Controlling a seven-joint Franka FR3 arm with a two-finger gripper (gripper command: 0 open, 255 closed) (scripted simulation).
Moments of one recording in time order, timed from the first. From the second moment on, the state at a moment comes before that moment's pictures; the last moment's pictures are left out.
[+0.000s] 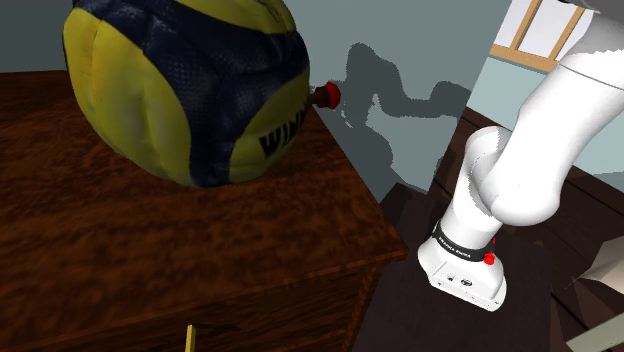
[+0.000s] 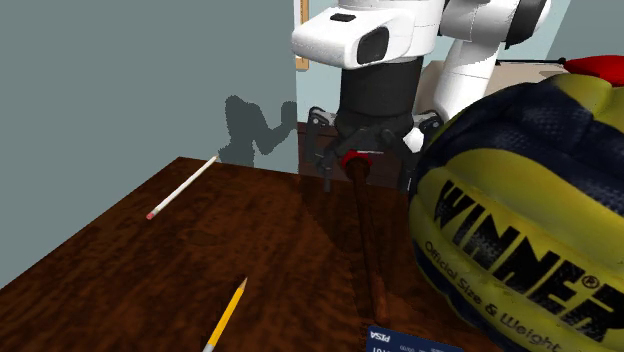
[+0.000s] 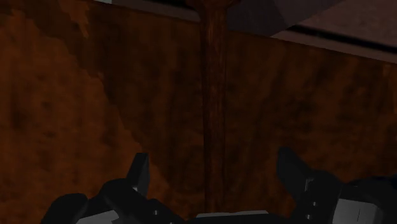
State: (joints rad) arm 0.41 -0.21 0.16 -1.76 0.01 1.52 -0.58
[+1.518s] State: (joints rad) arm 0.42 -0.22 0.17 -1.79 0.02 1.54 -0.58
